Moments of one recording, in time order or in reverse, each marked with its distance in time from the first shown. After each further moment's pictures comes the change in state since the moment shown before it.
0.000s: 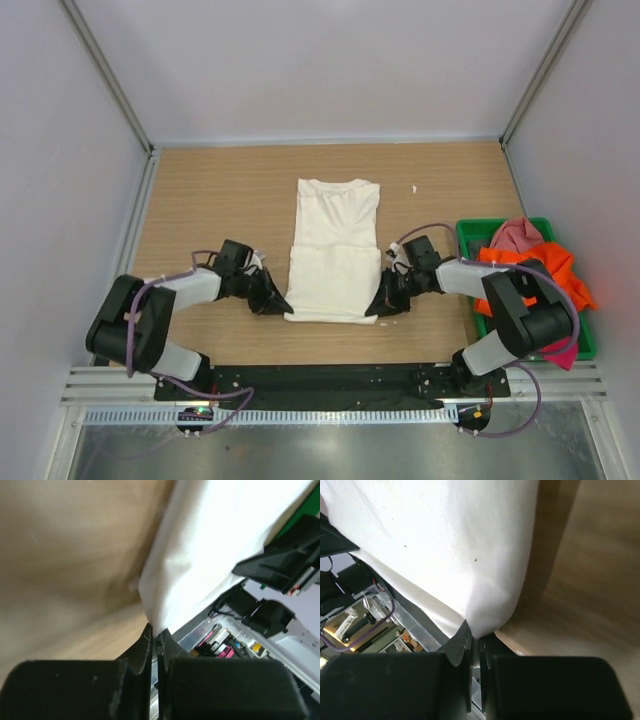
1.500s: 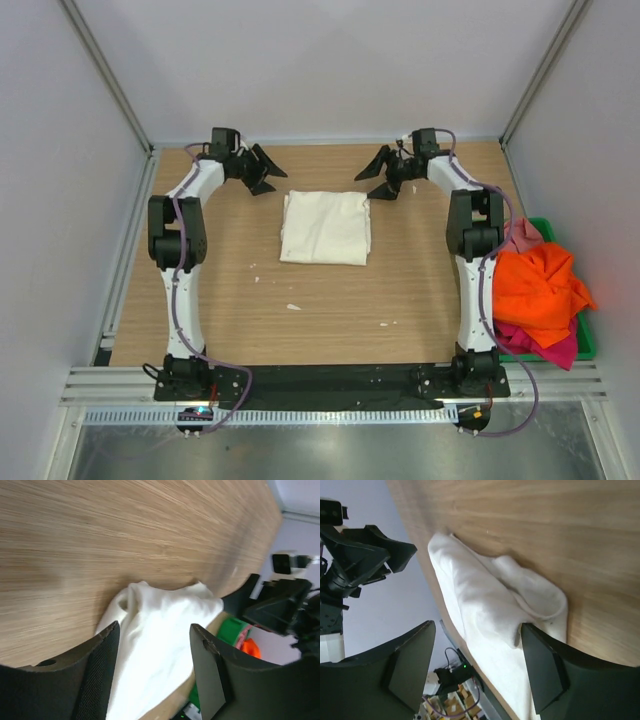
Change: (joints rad) left arm 0.219 0.774 1.303 -0.204 -0.063 -0.032; right arm -0.240 0.870 1.394 -0.291 -0.178 0.151
